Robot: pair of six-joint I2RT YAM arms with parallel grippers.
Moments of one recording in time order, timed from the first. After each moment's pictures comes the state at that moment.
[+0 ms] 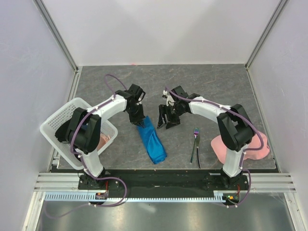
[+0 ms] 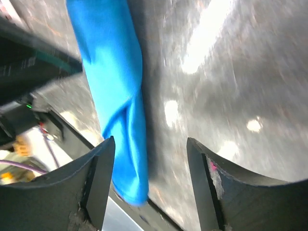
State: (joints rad) left arm -0.47 1.81 1.27 -0.79 0.20 -0.64; right arm 0.57 1.90 1.28 -0.49 -0.54 0.45
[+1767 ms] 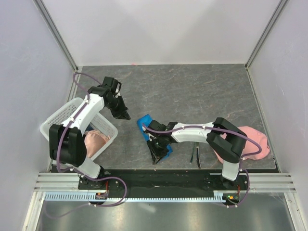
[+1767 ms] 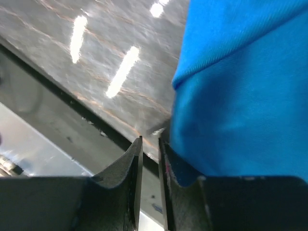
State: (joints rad) left arm -0.23 1.58 1.27 -0.92 0.25 -0.65; right arm 1.04 1.85 1.12 -0.50 -0.36 0.56
